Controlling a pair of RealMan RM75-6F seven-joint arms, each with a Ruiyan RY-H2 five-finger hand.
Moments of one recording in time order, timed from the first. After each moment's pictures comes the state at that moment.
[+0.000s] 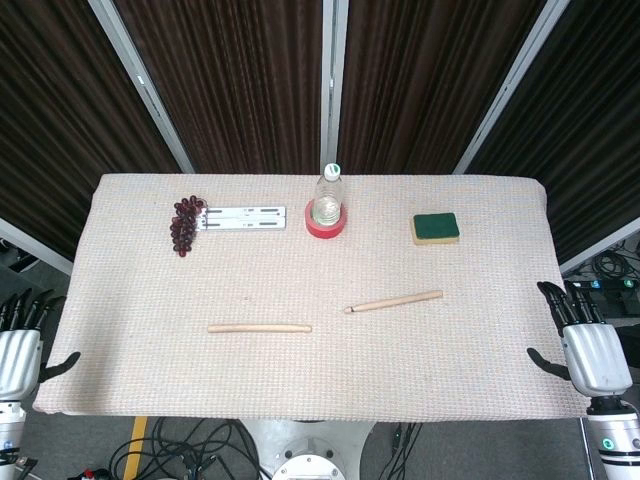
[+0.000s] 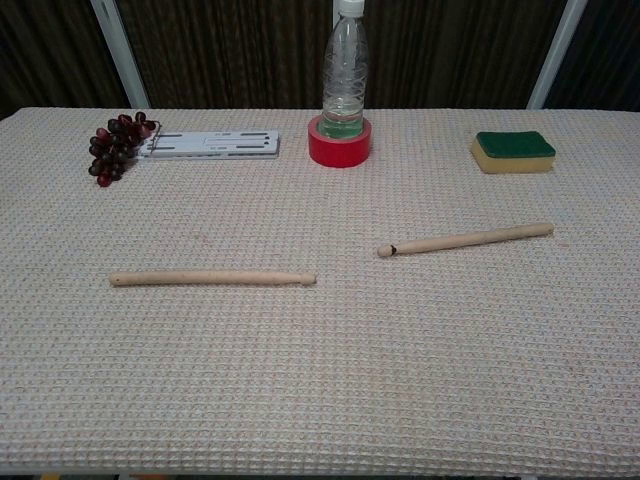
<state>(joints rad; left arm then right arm) -0.05 -1.19 -0.05 -1.55 1.46 1.54 0.08 0.11 -1.08 0.06 -1.64 -1.56 1.48 -0.03</state>
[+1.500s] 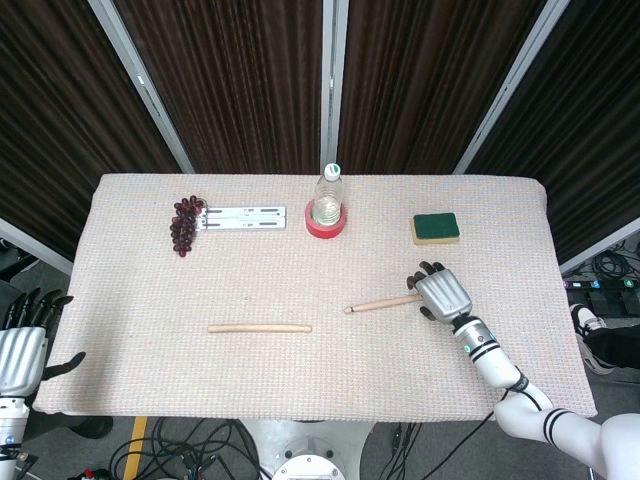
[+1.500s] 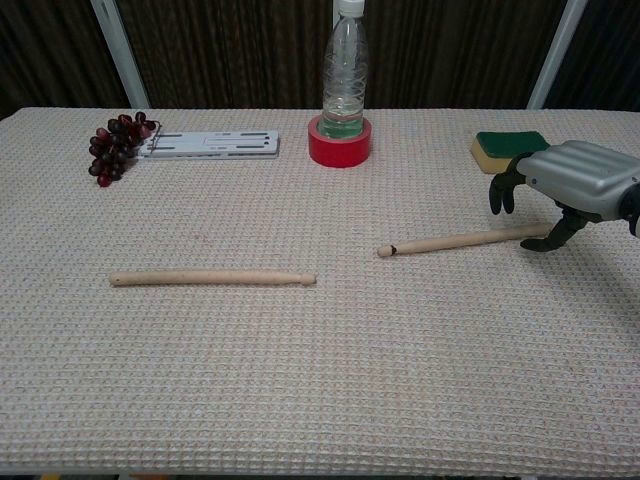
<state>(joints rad) -0.07 -1.18 -0.05 -1.55 1.45 1.48 0.03 0.60 -1.63 0.10 -1.00 -1.51 0.93 -0.13</state>
